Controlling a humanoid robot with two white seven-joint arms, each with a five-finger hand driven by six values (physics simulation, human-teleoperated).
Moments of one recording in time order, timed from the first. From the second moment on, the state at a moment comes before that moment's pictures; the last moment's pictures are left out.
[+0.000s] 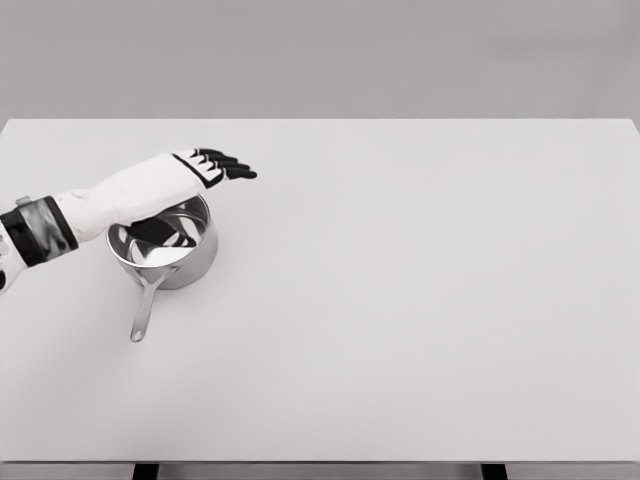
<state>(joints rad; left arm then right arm) -0.42 0.79 -0.46 -1.76 -0.29 -0.33 -0.41 0.02 0.00 0.61 -0.11 0.16 -0.06 0.36</state>
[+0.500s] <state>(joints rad) -0.49 0.81 -0.50 -1.76 -0.28 -0.49 -0.46 0.03 0.00 0.61 -0.10 0.16 -0.05 0.36</state>
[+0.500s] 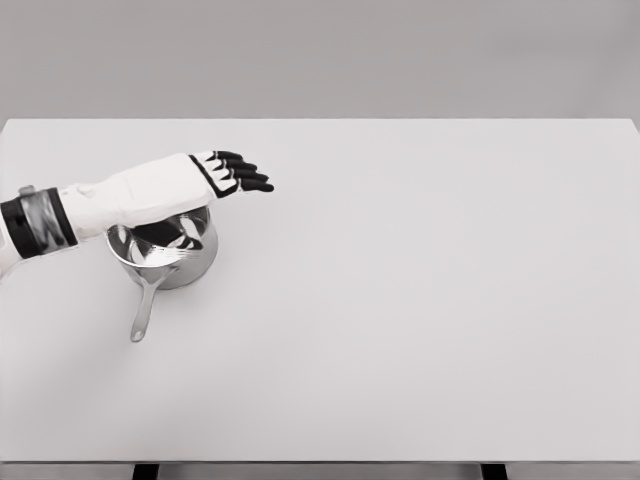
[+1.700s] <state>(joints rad) -0.42 1.07 -0.59 -1.71 -0.27 -0.61 -0.46 0.03 0.00 0.61 -0.10 0.16 -0.05 0.36</state>
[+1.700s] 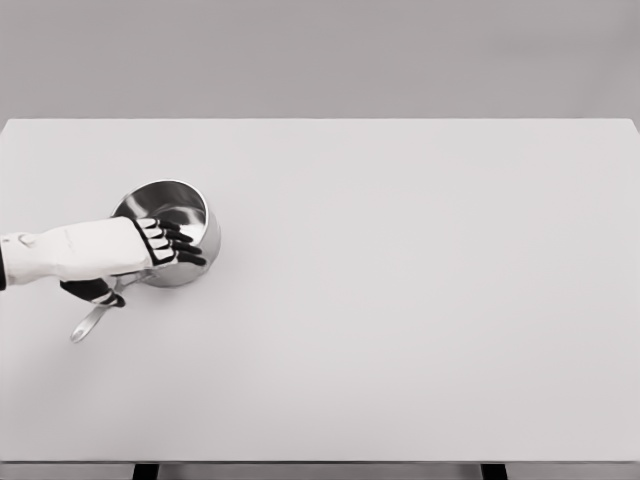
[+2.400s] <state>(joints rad) -0.43 1.07 -0.57 -1.54 -0.27 -0.61 -0.46 0.03 0.00 0.61 -0.10 0.16 -0.05 0.36</state>
